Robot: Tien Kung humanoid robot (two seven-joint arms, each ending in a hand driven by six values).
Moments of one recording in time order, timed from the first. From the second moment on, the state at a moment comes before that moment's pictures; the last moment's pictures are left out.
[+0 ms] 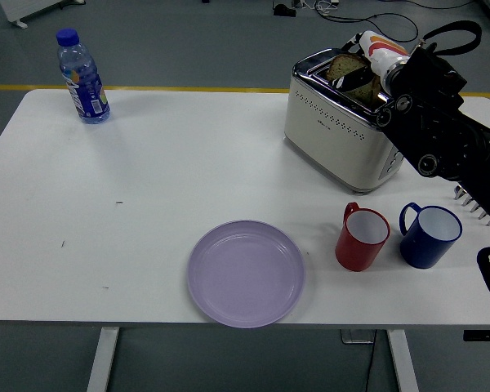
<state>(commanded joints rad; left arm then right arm) -0.07 0.00 -1.21 -0.18 1.64 0.11 0.26 1.24 -0.04 0.68 0.49 -1.63 -0.11 -0.34</state>
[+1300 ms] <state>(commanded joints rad) -0.08 0.00 -1.24 -0.18 1.68 0.12 0.26 1.26 0.00 0.66 0.39 -1.74 -0.18 -0.32</state>
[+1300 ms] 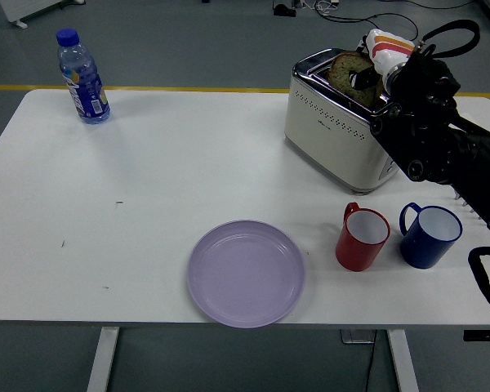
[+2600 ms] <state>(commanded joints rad) -0.07 0.00 -1.29 -0.18 1.73 0.11 0.26 1.12 -0.39 0.87 1.22 -1.31 -0.51 -0.25</state>
